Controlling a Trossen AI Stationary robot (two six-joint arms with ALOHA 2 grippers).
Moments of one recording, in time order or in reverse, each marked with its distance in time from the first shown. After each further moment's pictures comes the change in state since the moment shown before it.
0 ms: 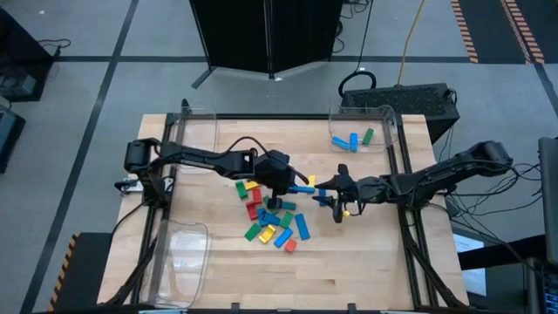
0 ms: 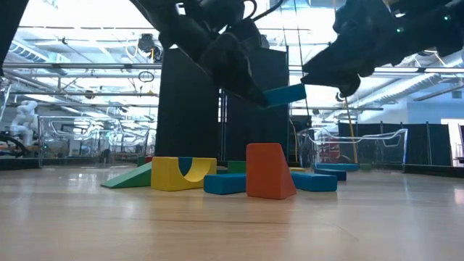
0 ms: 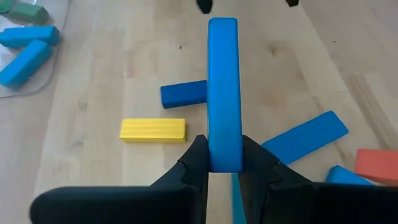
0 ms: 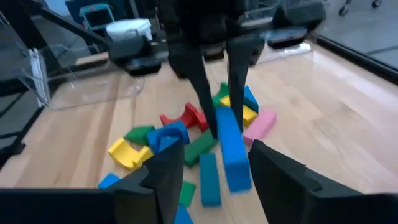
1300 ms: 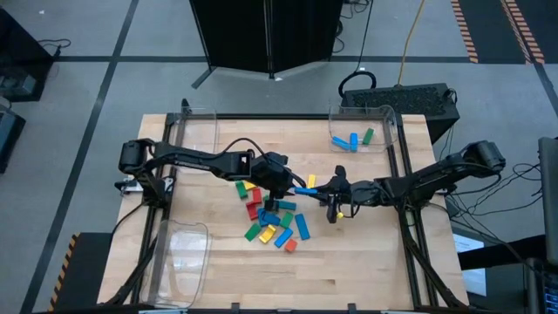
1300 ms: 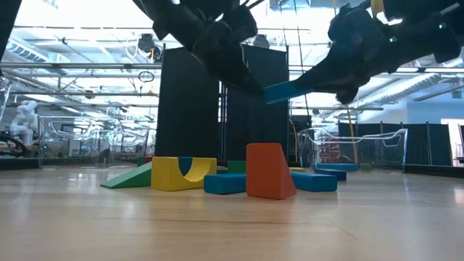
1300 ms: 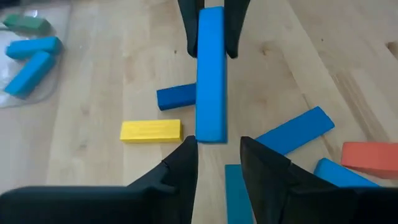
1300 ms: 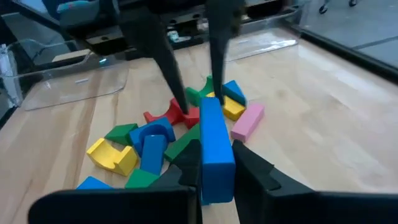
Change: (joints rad) left arm -0.026 -0.055 0.000 -0.057 -0.022 0.023; right arm -0.002 0.083 0.000 0.048 0.081 0.024
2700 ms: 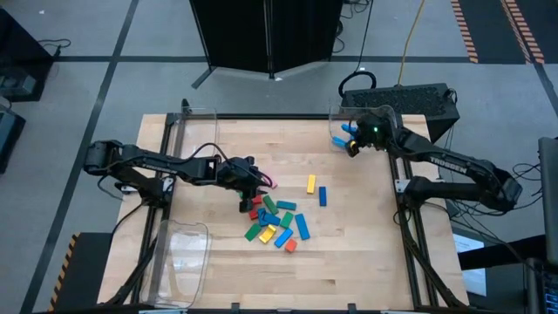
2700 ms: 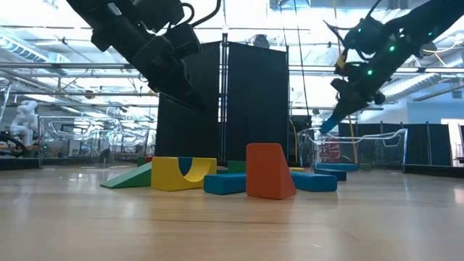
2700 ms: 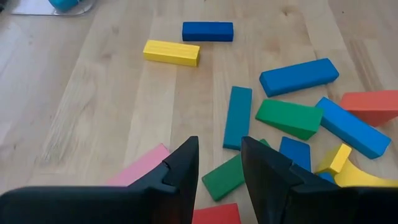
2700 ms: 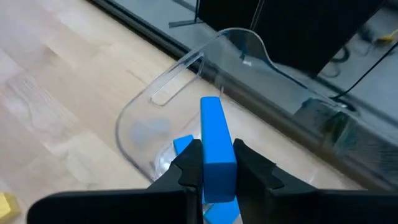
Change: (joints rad) left arm 0.002 -0.313 -0.453 0.178 -0.104 -0.188; right arm -0.908 -0.227 0.164 -0.720 -0.207 -0.252
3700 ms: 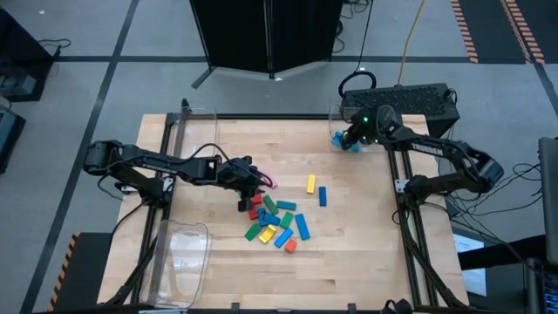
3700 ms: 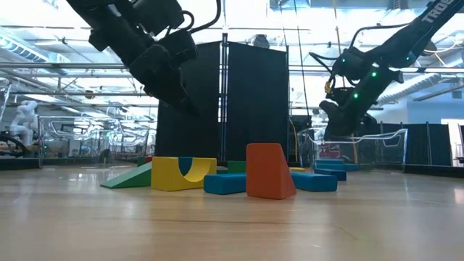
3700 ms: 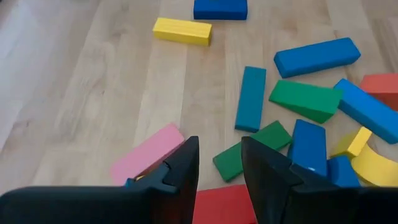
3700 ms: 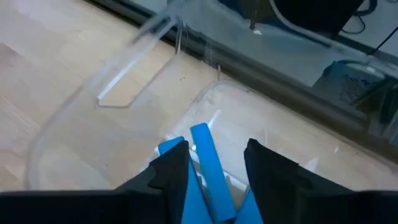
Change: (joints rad) left arm 0.001 0.000 0.000 -0.068 -0.039 -0.008; right arm -0.142 0.261 0.000 0.182 -0.143 0.063
